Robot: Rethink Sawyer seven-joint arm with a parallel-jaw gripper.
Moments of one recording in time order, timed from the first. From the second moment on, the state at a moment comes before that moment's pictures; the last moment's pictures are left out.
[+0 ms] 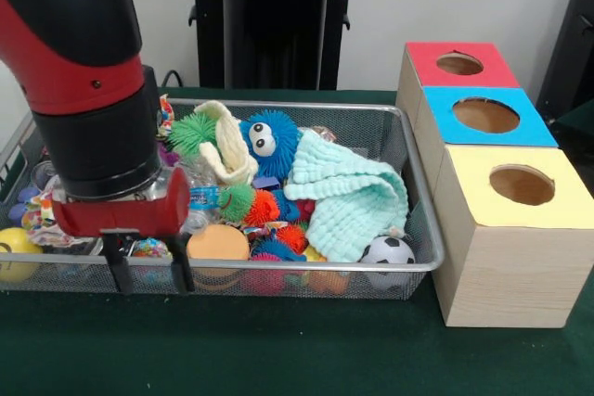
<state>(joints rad) -0.72 -0.32 0.59 1.05 -0.46 0.91 1.67</state>
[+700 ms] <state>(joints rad) -0.63 -0.28 0.62 0.83 -0.43 1.38 1.55</state>
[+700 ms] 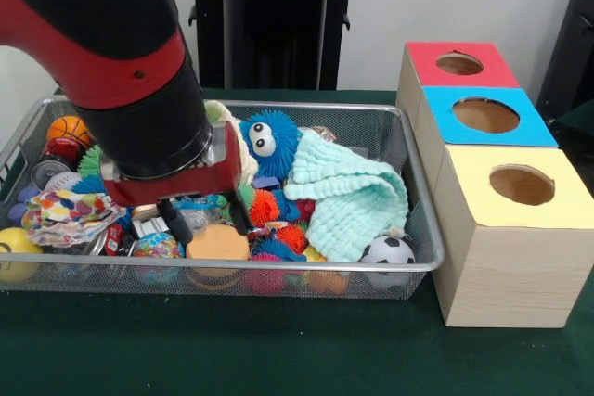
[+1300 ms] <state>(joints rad) -0.63 -0.33 0.64 0.80 -0.40 1.45 1.55</state>
